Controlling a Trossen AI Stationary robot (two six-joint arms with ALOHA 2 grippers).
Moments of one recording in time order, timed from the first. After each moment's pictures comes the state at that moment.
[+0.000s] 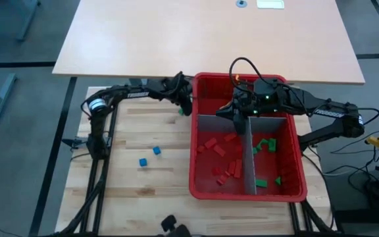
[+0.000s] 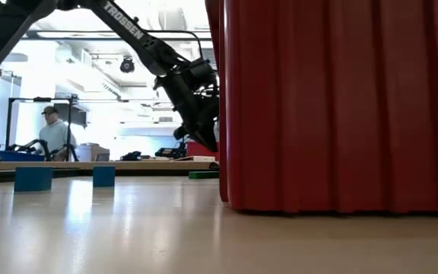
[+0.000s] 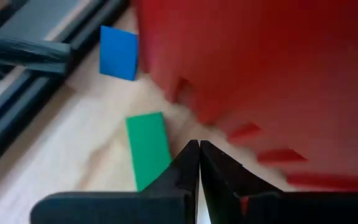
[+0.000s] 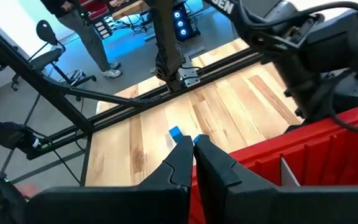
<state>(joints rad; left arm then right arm) 0.56 1.96 1.38 -0.36 0.13 -0.08 -0.15 1.19 1.38 -0.55 -0.16 0.35</state>
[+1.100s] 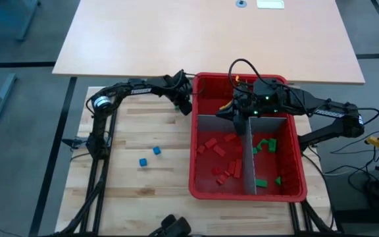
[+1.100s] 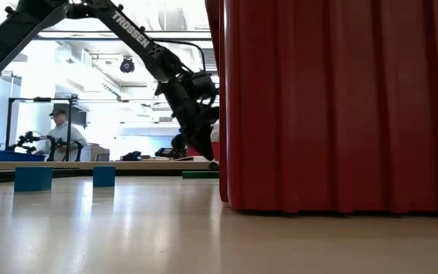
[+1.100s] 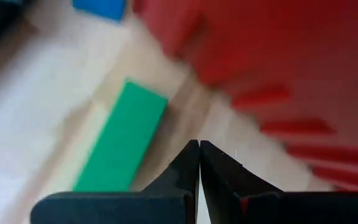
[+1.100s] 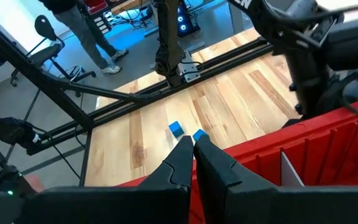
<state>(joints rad) 0.62 2.05 1.48 -0.54 0.27 -0.09 -0.14 1.19 1.38 -0.57 -0.16 0.35</state>
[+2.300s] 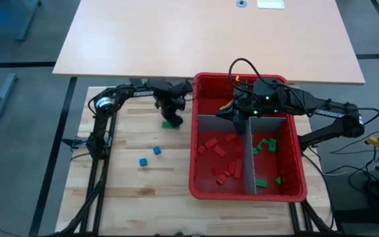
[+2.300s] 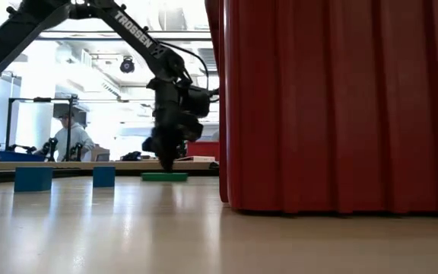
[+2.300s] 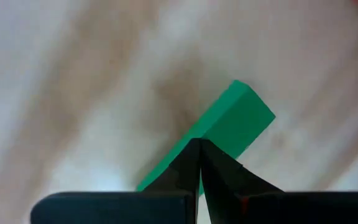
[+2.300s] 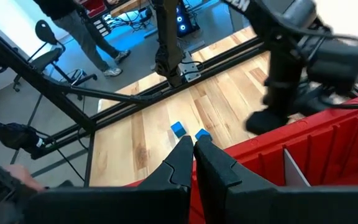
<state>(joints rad) 0.59 2.09 1.49 -0.98 0.25 -0.04 -0.14 1.19 1.38 -0.57 -0.16 0.38</state>
